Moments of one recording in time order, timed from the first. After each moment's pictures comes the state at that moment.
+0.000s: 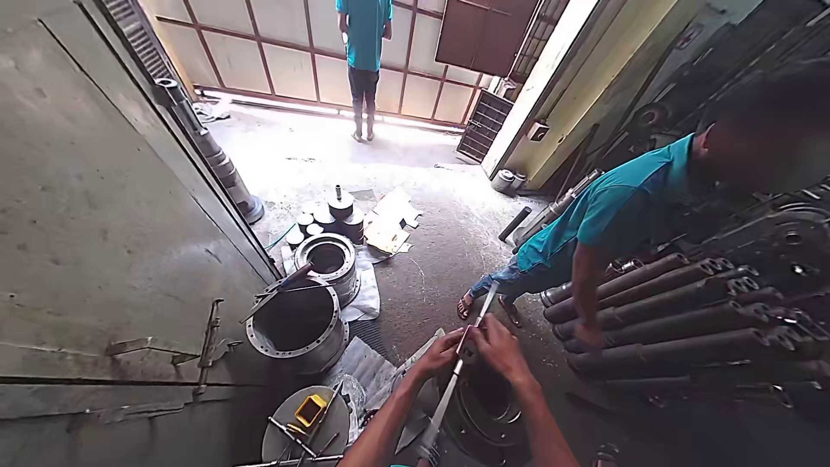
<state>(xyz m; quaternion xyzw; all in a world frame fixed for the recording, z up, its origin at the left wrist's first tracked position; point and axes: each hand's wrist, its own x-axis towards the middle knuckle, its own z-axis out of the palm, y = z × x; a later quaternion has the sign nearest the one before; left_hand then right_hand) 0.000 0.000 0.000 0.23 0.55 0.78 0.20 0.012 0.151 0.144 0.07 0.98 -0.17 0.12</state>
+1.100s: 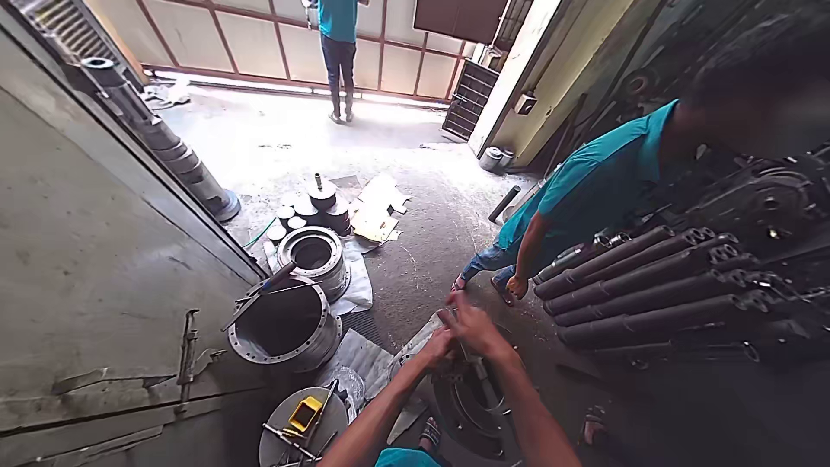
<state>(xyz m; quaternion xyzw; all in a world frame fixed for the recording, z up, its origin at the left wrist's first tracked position) -0.006 0.007 0.019 0.26 0.72 0.61 0.21 -0.023 0.125 0.159 -0.04 0.96 -0.20 0.19</state>
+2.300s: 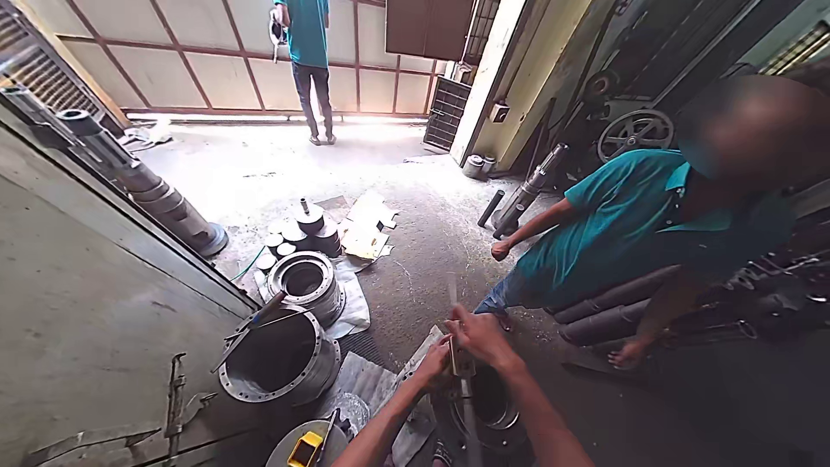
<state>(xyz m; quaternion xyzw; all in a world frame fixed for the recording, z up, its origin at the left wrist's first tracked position) -0.013 0.011 0.008 0.31 0.71 0.61 0.17 -0.027 0.146 0.165 -0.02 0.98 -0.14 0.16</state>
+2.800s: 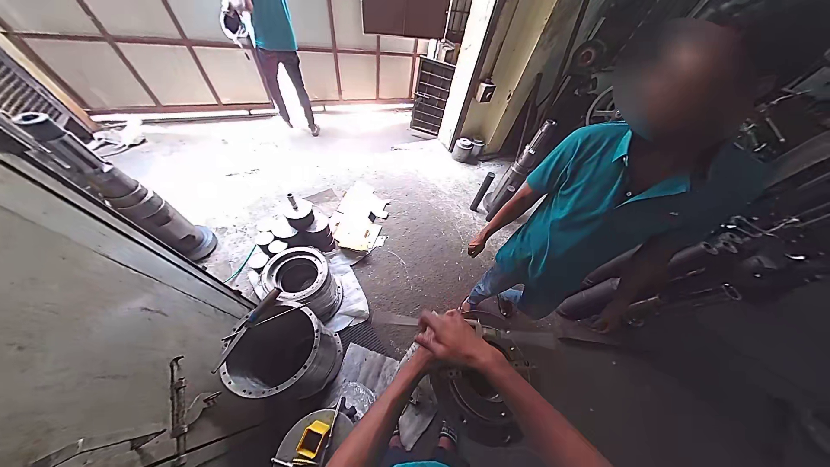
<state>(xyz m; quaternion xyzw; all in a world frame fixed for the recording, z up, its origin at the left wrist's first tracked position) 0.009 -0.010 0.040 0.21 0.77 0.55 0.26 -0.008 0.114 0.152 -0.16 0.94 -0.23 0.19</state>
